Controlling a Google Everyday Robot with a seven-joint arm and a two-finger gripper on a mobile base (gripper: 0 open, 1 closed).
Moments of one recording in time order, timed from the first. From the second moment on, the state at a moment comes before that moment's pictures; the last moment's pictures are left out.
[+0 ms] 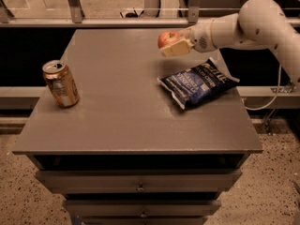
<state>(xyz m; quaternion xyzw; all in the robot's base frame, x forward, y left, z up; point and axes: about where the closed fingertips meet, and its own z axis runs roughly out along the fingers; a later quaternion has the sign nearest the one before) 0.739 -0.096 0.902 -0.42 0.73 0.22 0.49</state>
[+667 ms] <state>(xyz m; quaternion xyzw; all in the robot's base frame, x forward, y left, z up) 0.689 -0.106 0.893 -0.46 0.74 0.23 0.44</state>
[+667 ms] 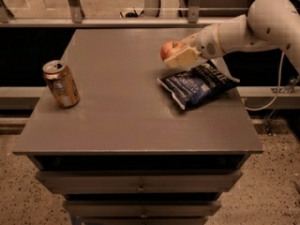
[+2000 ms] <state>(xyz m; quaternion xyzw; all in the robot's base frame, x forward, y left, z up) 0.687 -0.075 0.862 -0.47 0.73 0.26 0.42</state>
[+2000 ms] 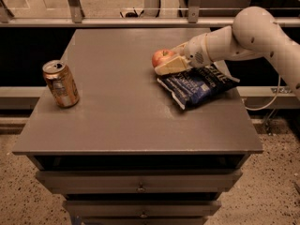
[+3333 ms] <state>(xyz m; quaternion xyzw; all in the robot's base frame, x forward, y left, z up) 0.692 -0.114 0.866 -0.45 0.74 0.25 0.44</state>
